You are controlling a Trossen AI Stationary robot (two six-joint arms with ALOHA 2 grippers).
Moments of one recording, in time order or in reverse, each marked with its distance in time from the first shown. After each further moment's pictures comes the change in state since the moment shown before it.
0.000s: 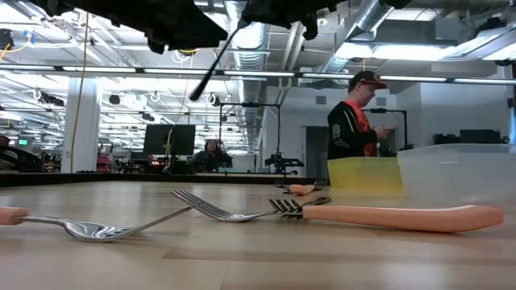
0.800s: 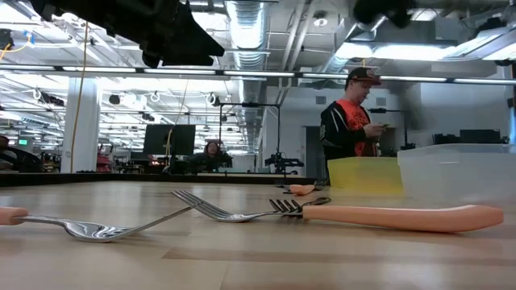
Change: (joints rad) left arm 0.000 0.001 0.000 -0.140 0.000 -0.184; right arm 0.274 -0.375 0.001 -1.114 -0.198 0.474
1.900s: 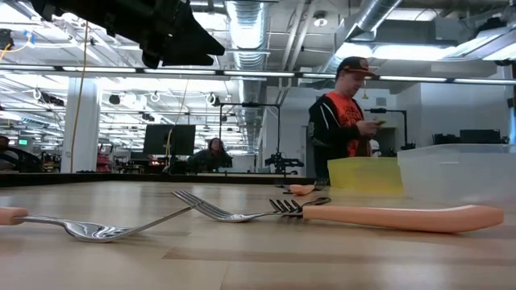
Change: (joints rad) left arm 0.000 0.001 0.000 0.005 -0.002 -0.018; right arm 0.370 0.131 0.212 -0.618 -0.319 0.561
